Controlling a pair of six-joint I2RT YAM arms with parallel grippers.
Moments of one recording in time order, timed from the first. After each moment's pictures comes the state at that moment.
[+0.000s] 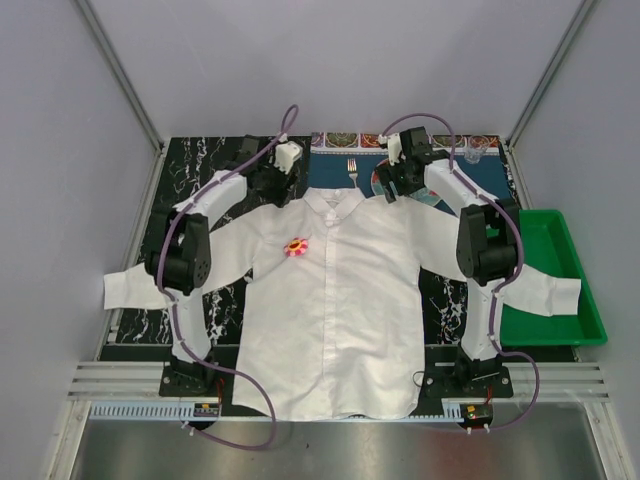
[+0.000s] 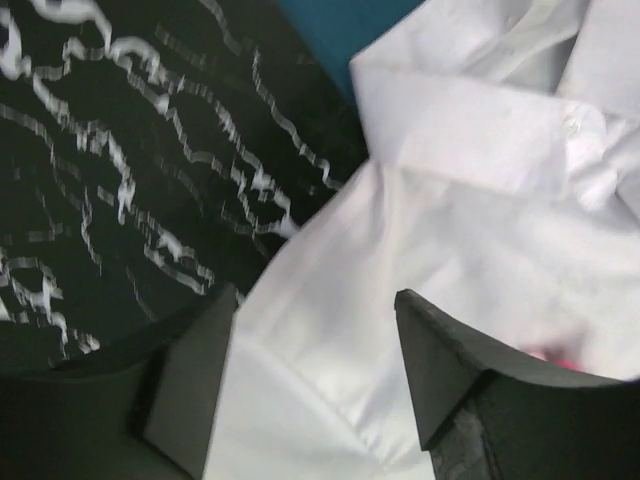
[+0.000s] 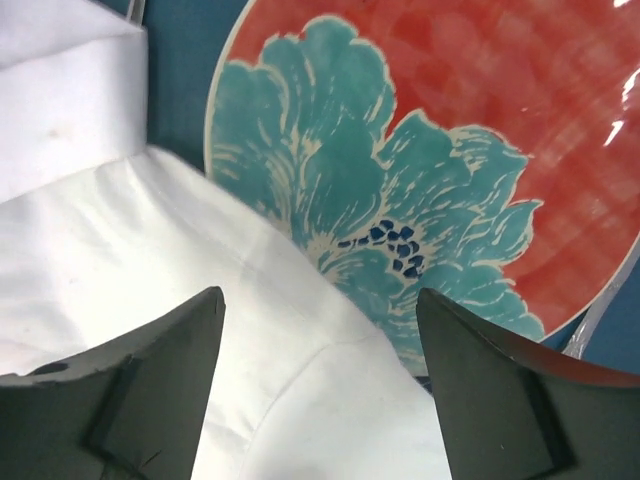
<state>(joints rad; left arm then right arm) -0.30 2.04 1.62 -0.42 0.19 0.34 0.24 2.11 1.72 -0.54 -0.02 -0.24</state>
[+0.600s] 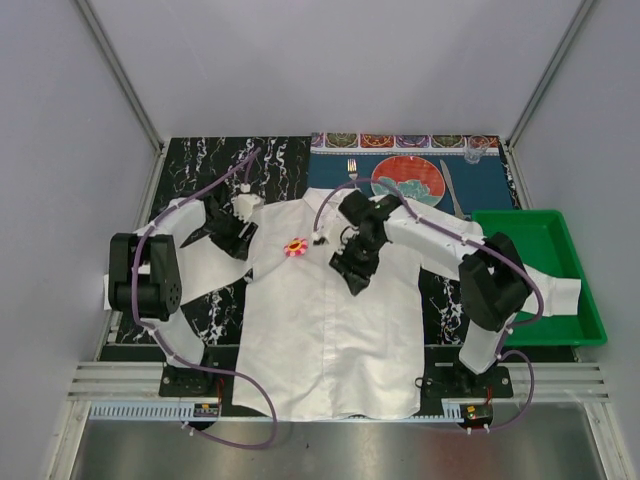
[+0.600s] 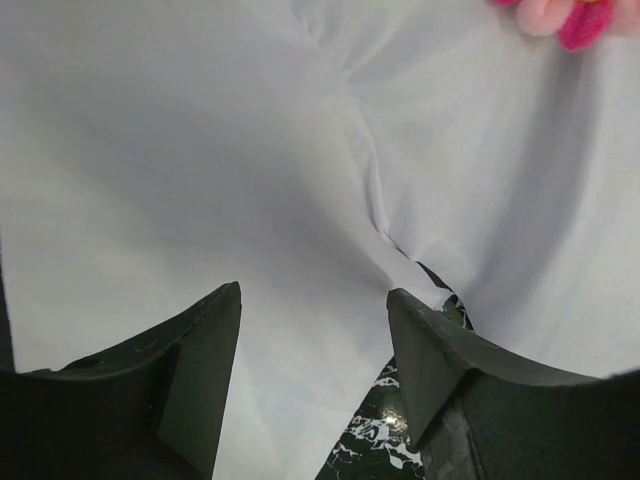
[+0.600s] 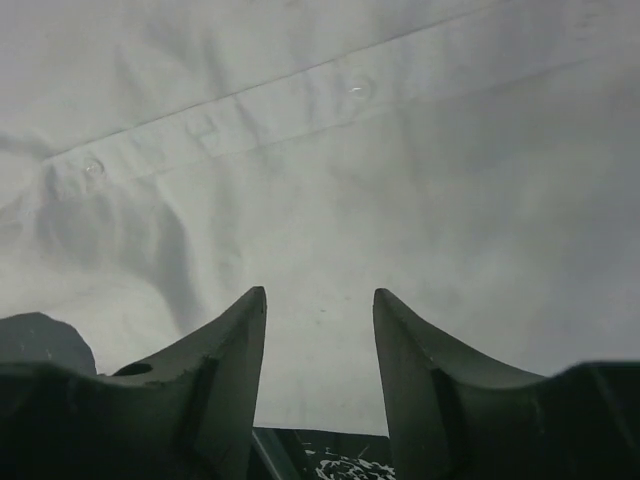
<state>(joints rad) -0.05 1.70 1.16 -0.74 0.37 0.60 0.64 1.78 1.42 -0.97 -0.41 -0.45</state>
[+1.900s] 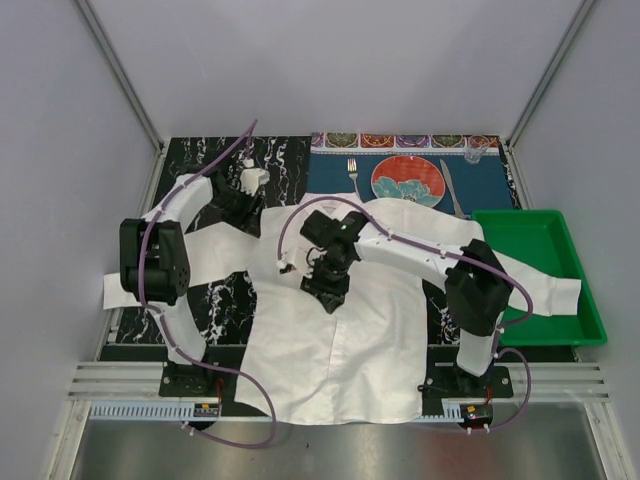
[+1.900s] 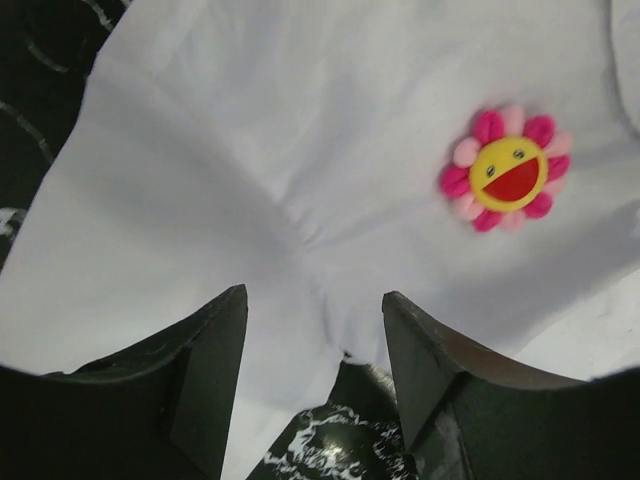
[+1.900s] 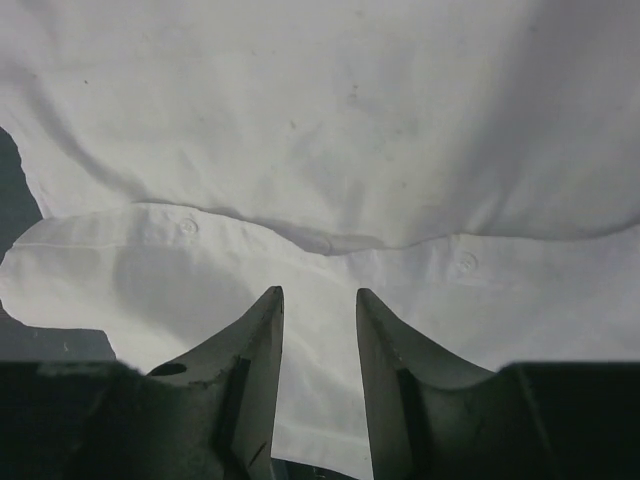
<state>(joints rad) -0.06 1.84 1.43 -0.87 0.44 0.45 0.91 1.84 1.49 -1.00 -0.44 -0.45</state>
